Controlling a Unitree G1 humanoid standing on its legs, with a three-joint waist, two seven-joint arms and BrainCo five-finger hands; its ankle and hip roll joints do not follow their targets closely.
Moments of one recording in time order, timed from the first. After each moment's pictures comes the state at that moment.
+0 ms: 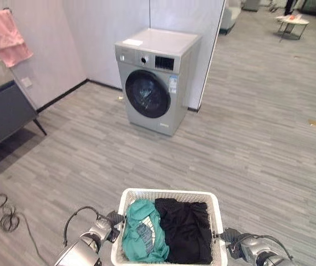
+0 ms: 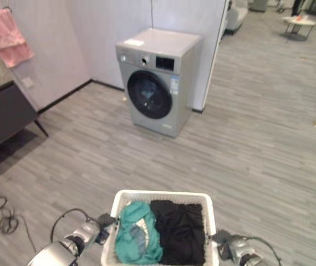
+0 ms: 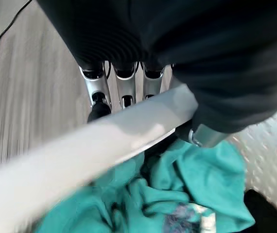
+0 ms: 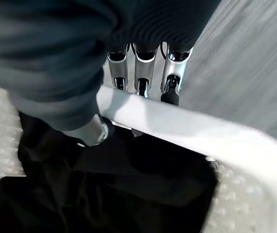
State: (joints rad) left arm -0.42 0.23 -0.57 1.38 -0.19 -0.01 -0.04; right arm -0.23 -0.36 0.44 1.22 0.30 0.01 0.20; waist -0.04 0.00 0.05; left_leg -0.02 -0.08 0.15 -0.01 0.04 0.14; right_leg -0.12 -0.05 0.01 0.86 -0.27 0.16
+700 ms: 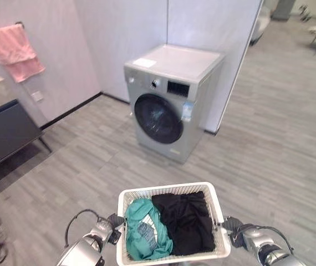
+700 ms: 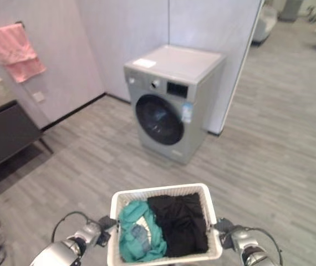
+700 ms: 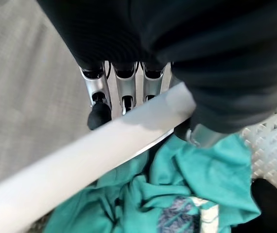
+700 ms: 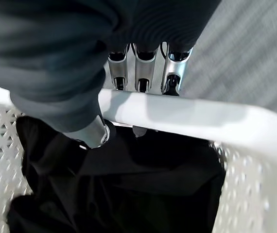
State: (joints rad) left arm -0.42 0.22 -0.48 1.42 -0.16 -0.01 -0.05; right arm -0.23 -0.38 0.42 1.16 0.30 0.03 0.20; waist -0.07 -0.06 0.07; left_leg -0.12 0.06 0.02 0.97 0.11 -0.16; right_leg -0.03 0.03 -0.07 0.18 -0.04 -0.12
